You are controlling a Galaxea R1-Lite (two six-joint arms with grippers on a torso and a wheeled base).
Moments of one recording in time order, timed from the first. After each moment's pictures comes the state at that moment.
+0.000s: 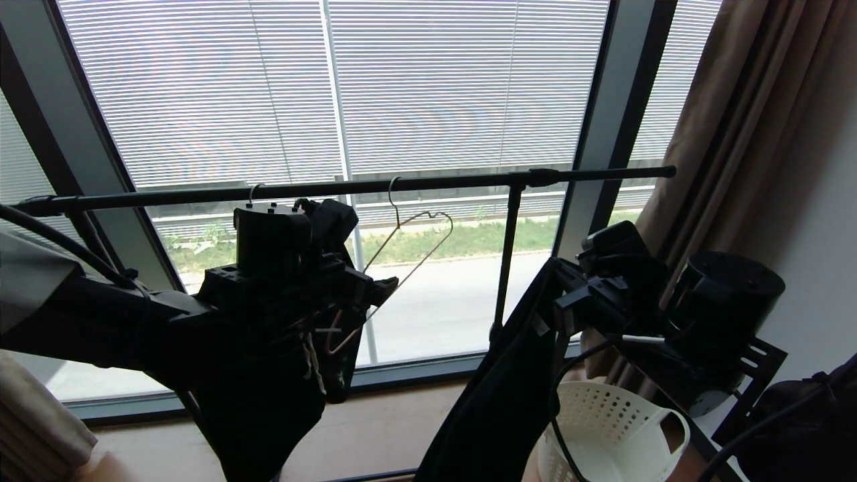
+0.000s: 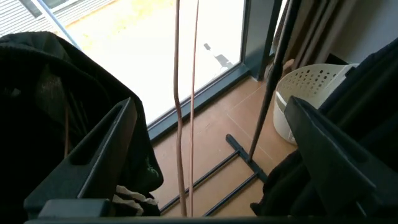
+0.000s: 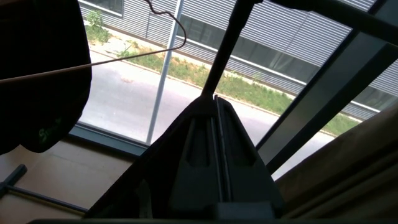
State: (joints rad) left arm -0.44 1.92 -0.95 -0.62 0.02 0.16; right arm 0.56 1.84 -0.55 -1.23 -0.27 -0.24
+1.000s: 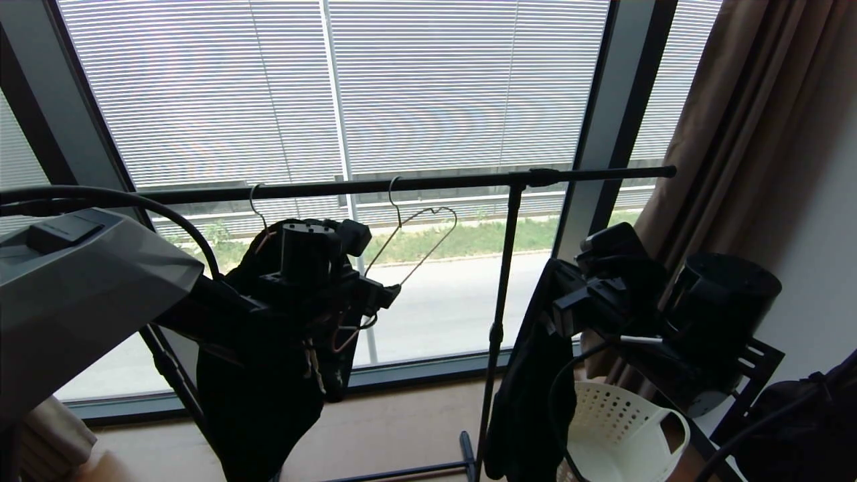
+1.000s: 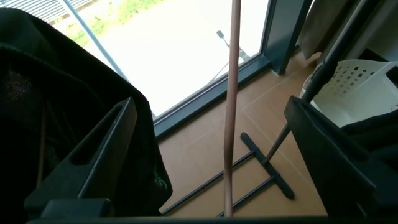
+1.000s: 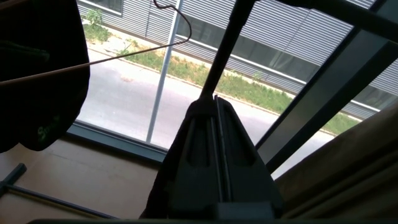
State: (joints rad) left arm -0.40 2.14 -1.08 -0.67 0.02 0.16; right arm 0.56 1.84 -0.55 -1.23 -0.27 -0.24
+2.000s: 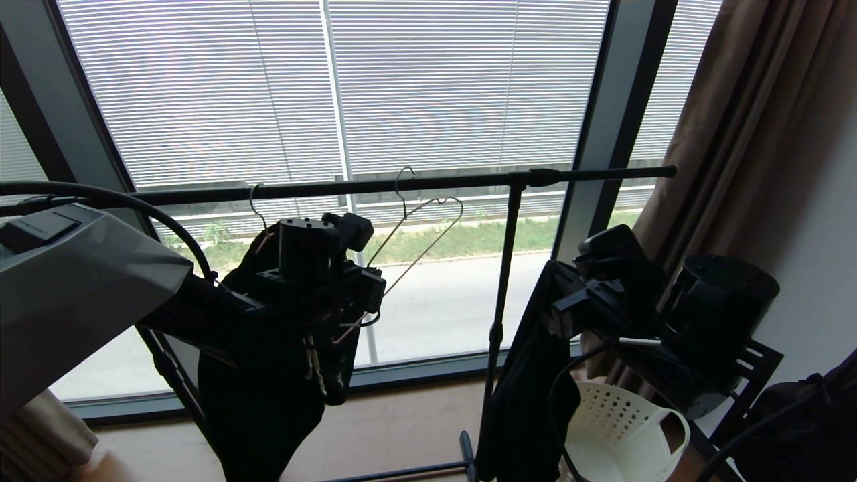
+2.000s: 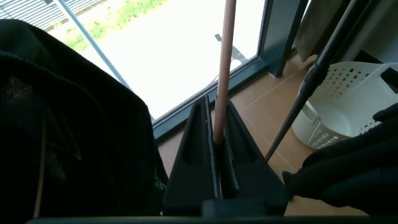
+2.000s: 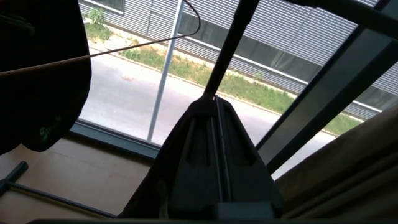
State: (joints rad) left arm -0.42 2.10 -1.07 -0.68 0.02 0.16; right arm 0.56 1.85 -0.55 -1.23 -0.27 -0.24
